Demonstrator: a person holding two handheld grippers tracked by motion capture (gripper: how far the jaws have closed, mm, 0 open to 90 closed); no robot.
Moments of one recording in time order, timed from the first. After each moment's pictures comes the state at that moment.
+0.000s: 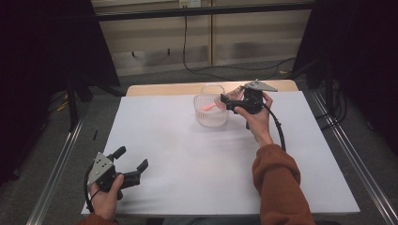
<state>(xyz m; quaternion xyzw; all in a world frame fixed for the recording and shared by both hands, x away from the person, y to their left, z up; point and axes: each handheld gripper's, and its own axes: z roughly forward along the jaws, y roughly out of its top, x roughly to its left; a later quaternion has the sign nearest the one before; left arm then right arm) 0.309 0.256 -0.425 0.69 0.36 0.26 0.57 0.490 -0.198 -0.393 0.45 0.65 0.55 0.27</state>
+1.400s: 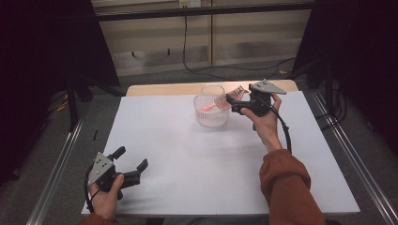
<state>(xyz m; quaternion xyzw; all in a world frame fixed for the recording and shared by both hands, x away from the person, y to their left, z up) 0.310 0.256 -0.427 0.68 0.37 0.27 0.57 0.459 -0.206 -0.368 0.44 0.64 0.55 0.31</state>
